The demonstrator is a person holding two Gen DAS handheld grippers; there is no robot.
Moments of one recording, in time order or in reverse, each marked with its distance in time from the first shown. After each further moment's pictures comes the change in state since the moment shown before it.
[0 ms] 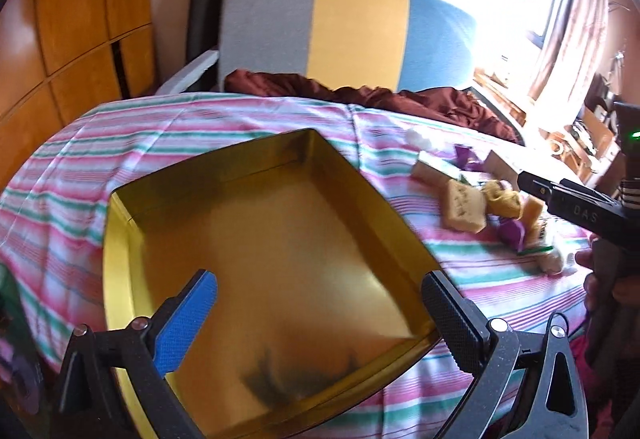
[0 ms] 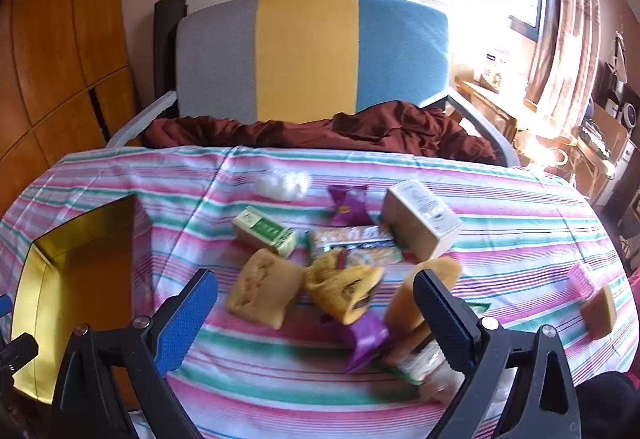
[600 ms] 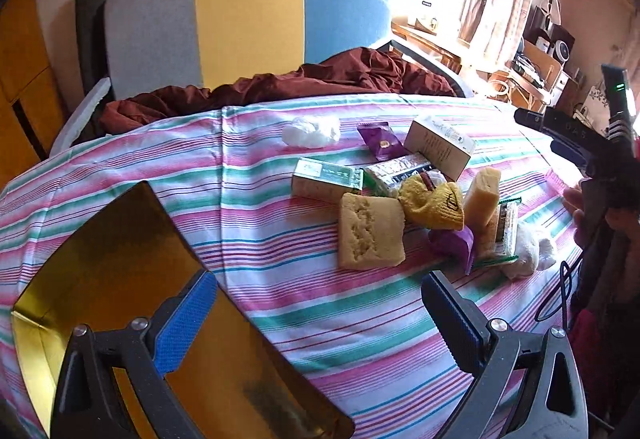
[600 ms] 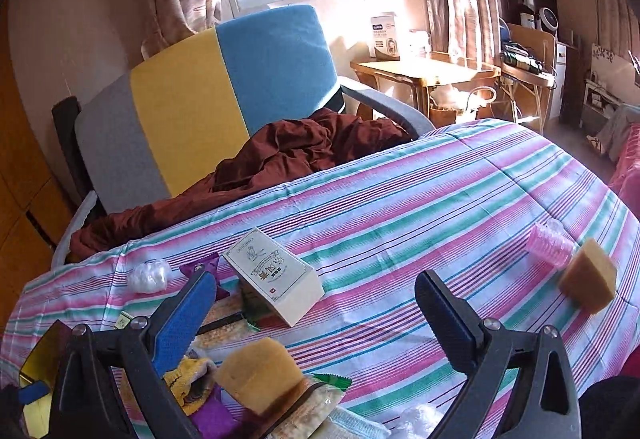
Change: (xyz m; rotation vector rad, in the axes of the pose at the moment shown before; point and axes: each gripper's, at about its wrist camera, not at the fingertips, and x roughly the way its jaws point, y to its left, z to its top) left arm 0.090 -0.122 0.054 0.239 0.119 -0.159; right arm 0.035 -0.154 0.009 0.388 -0.047 -0.062
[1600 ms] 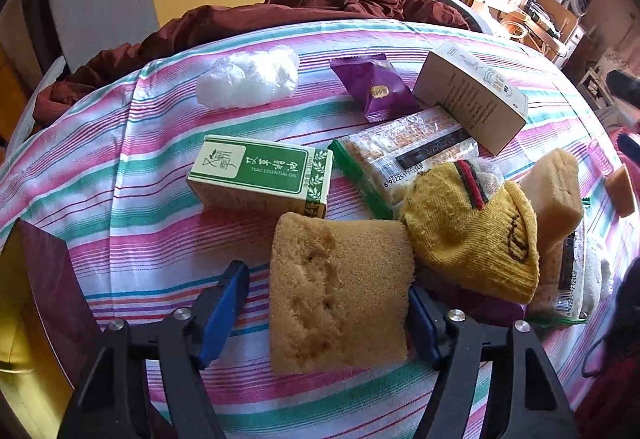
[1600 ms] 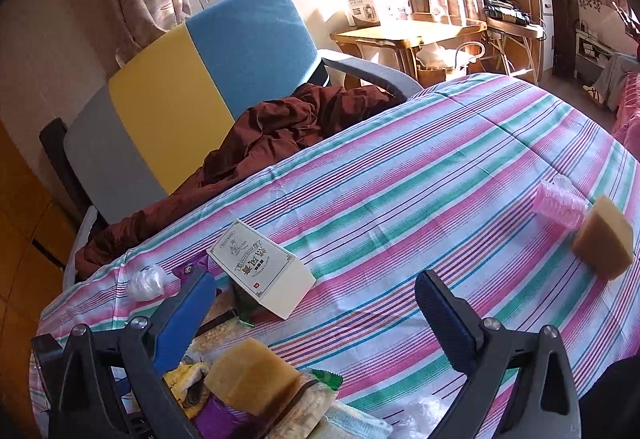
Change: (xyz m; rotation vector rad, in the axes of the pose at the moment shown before) left arm 0.128 -0.040 0.037 0.048 0.209 0.022; right arm 0.018 -0.024 0.002 0.113 0.083 0.004
